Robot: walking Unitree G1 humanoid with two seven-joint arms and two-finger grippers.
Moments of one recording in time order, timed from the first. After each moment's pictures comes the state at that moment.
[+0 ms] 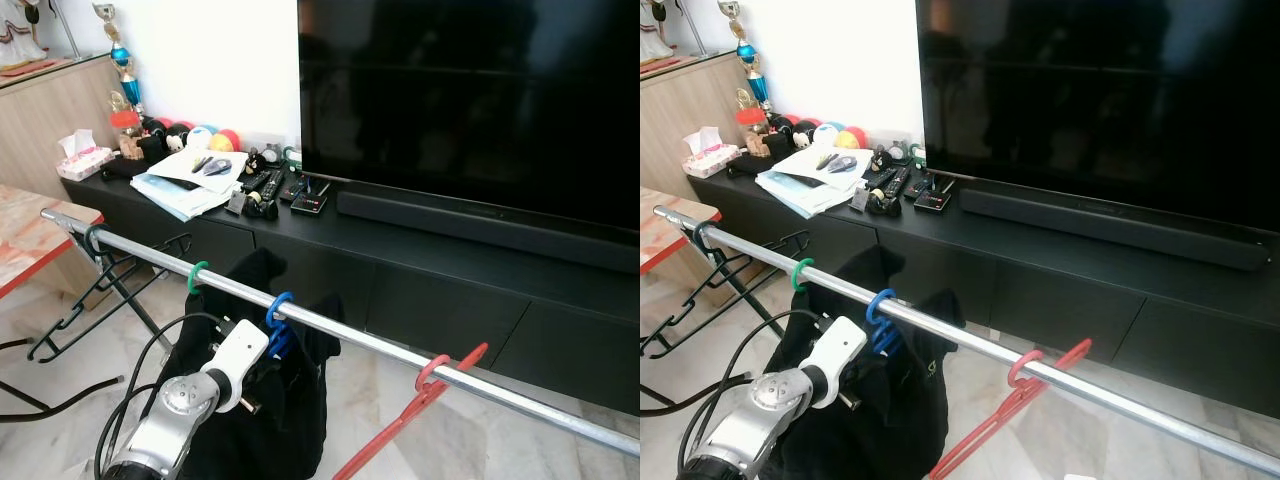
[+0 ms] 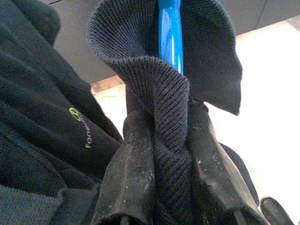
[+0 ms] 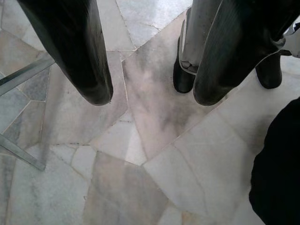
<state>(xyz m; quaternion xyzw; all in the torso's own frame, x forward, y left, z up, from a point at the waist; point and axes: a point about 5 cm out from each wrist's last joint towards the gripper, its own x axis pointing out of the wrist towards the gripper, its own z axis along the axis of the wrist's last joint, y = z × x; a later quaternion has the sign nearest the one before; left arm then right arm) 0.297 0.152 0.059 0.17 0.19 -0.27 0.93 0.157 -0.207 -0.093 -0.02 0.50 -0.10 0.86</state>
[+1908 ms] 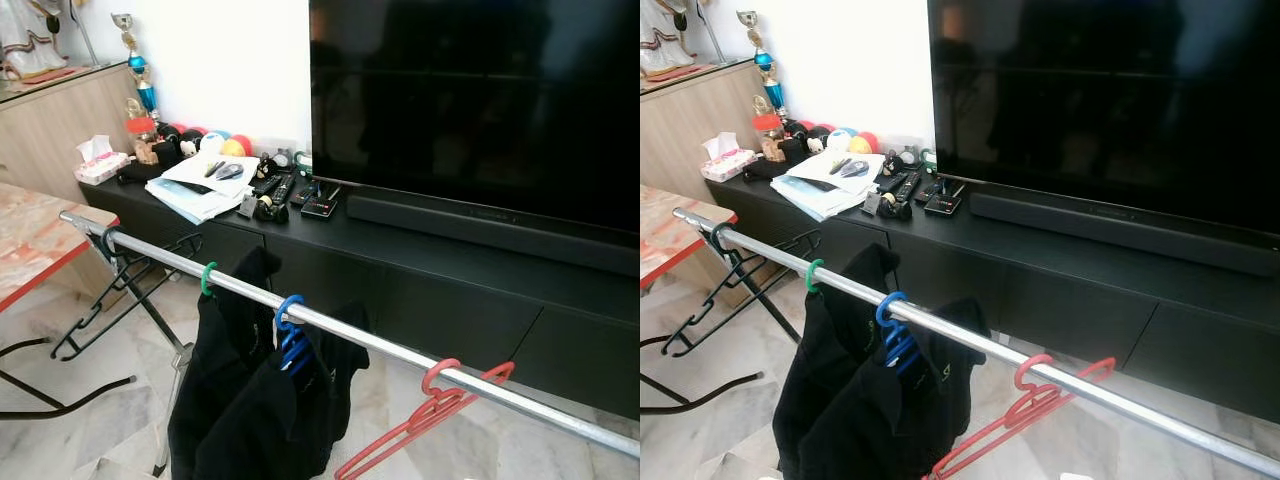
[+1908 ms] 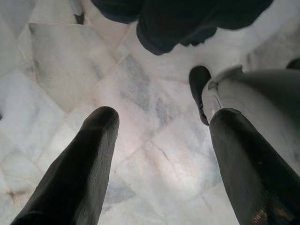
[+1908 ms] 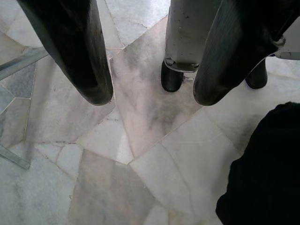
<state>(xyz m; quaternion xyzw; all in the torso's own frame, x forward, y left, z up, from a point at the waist) 0.153 0.219 -0.091 0.11 0.53 -0.05 0.84 0.159 -0.199 -0.094 -0.01 0.50 -0.10 0.86</state>
